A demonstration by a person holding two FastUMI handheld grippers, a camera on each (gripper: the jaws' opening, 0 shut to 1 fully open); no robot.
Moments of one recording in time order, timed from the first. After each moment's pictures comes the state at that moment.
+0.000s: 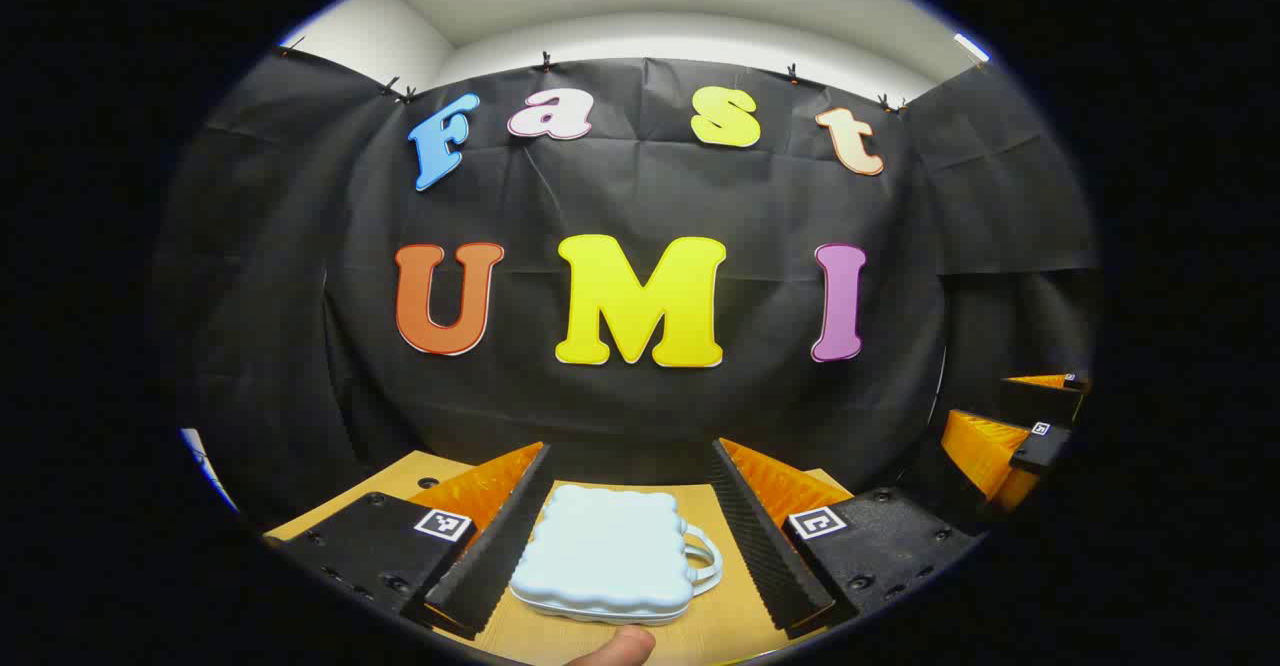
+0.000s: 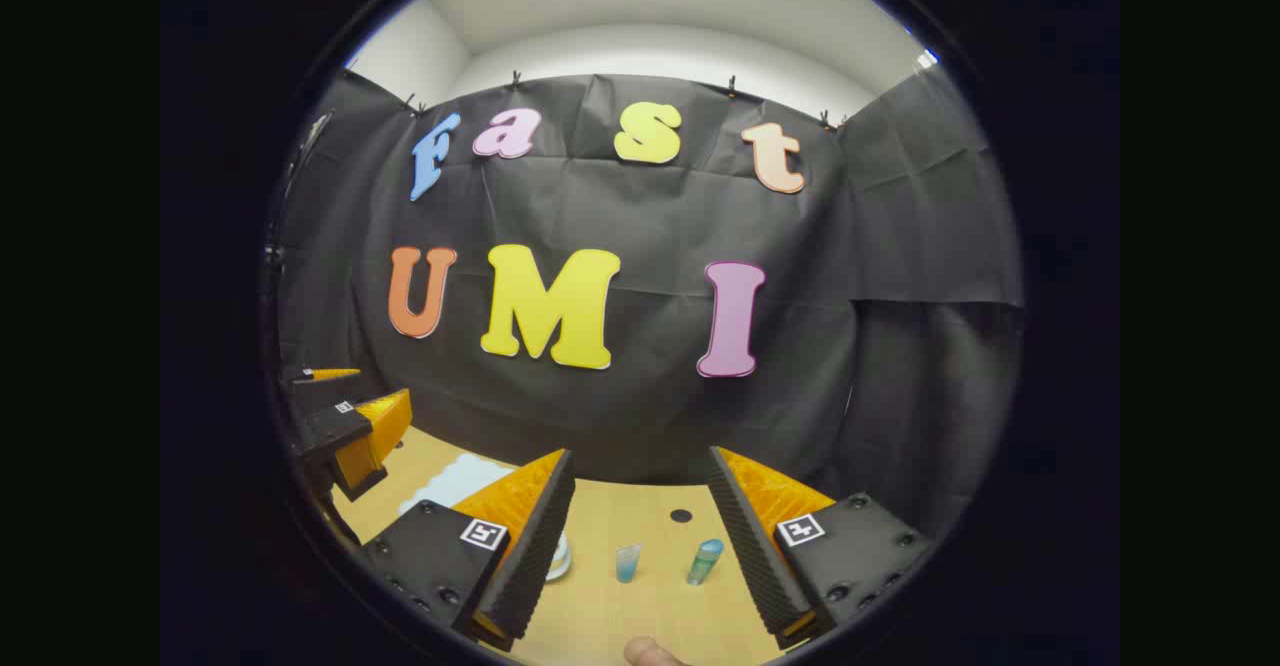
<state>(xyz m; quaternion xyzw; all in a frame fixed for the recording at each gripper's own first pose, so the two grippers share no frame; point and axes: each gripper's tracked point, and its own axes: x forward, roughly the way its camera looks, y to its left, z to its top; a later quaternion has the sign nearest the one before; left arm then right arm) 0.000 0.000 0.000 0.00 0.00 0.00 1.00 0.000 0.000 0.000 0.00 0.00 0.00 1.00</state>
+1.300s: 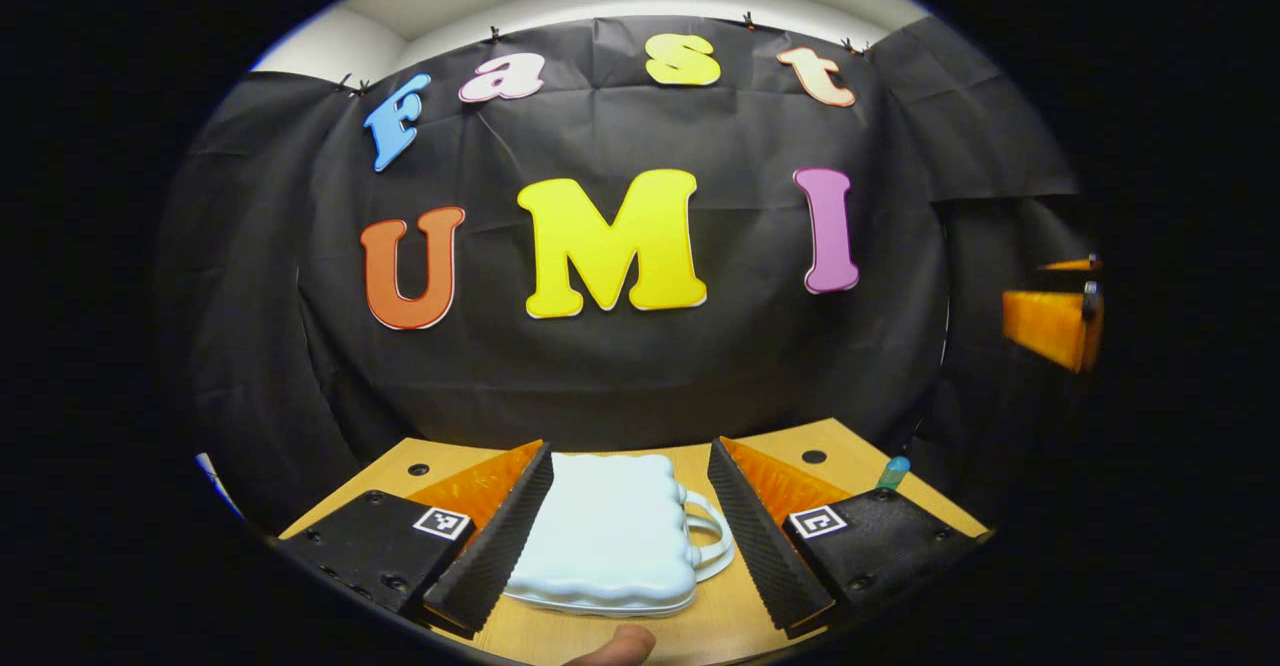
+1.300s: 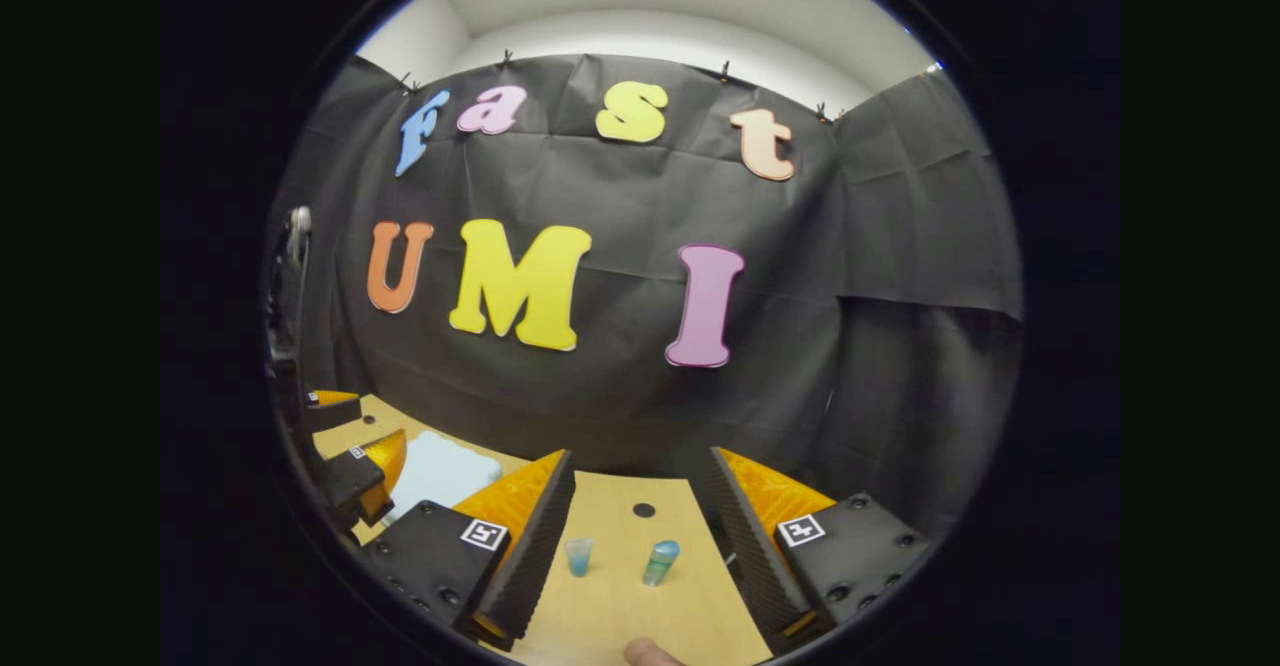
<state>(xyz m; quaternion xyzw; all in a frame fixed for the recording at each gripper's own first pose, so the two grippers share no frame) 0.049 -0.028 -0.096 0.08 0.06 0.00 1.00 0.029 -0.072 -0.022 -0.02 0.03 -0.03 1.00</state>
